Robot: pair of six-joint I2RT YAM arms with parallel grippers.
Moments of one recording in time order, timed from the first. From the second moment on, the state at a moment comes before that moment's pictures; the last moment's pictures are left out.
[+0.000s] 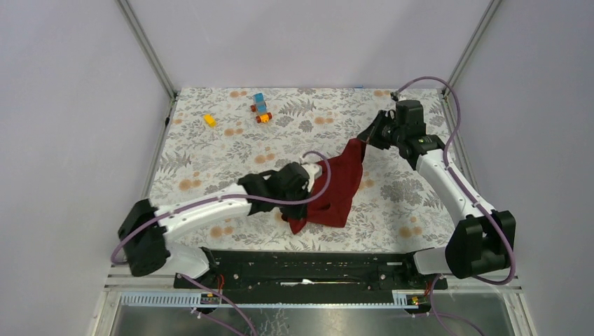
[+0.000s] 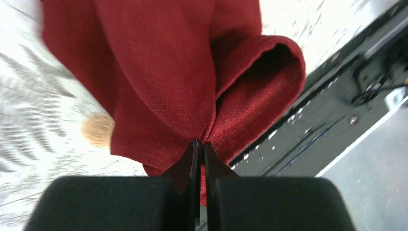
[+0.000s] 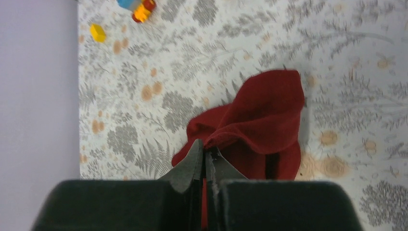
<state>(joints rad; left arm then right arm) -1.00 1.34 1.06 -0.61 0.00 -0.44 0.21 1.37 1.14 -0.34 -0.27 0.60</state>
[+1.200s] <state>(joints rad) -1.10 1.58 0.94 -0.50 0.01 -0.51 0.21 1.40 1.05 -0.34 -0.31 0.56</state>
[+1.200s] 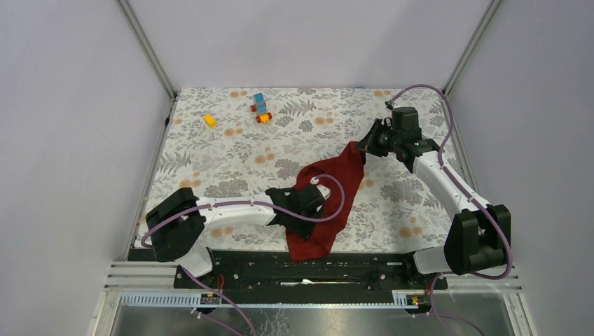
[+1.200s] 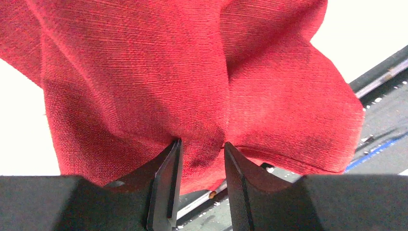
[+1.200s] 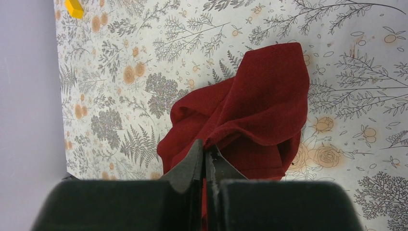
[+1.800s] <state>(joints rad) -1.11 1.58 0.95 -0.53 -0.17 -0.48 0.21 1.40 1.05 -0.33 -0.33 0.56</state>
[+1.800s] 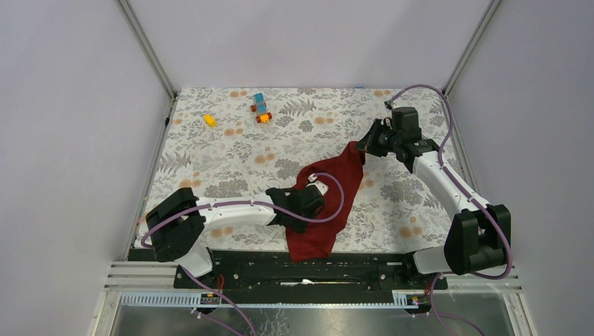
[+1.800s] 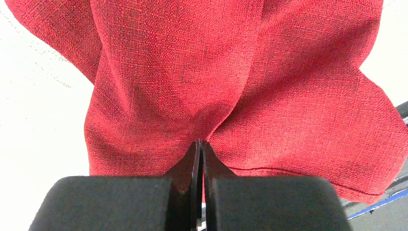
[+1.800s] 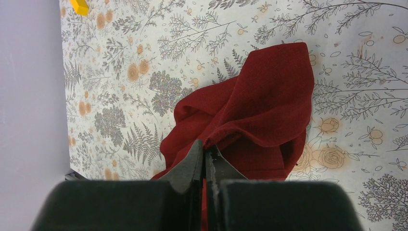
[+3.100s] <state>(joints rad) -1.12 1.48 1.05 -0.67 -0.45 -0.34 0.21 1.39 1.16 -0.42 -0.33 0.56</state>
